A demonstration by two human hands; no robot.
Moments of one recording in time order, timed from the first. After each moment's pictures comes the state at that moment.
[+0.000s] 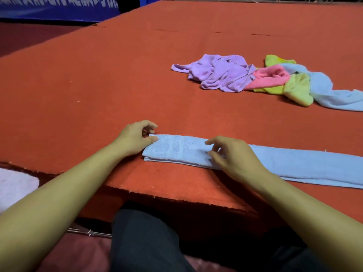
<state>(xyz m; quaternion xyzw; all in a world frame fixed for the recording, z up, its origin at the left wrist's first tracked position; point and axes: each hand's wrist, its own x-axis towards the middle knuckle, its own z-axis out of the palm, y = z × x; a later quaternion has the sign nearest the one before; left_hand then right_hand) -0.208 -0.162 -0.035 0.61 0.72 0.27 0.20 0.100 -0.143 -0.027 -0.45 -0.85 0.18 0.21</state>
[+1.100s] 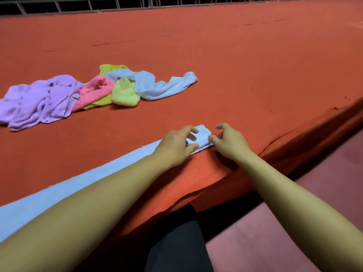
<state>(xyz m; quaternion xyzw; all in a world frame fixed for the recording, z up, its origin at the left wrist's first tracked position) 0.329 -0.084 -0.023 0.88 0.37 0.21 0.24 0.523 -0.135 -0.041 -0.81 -0.51 0.13 0.27</state>
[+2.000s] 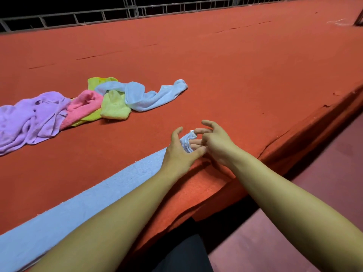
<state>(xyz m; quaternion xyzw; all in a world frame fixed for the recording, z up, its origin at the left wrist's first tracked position) 0.360 -0.089 -0.035 0.71 0.46 0.28 0.45 0.492 -0.114 -0.012 -0.57 -0.27 0.48 0.61</state>
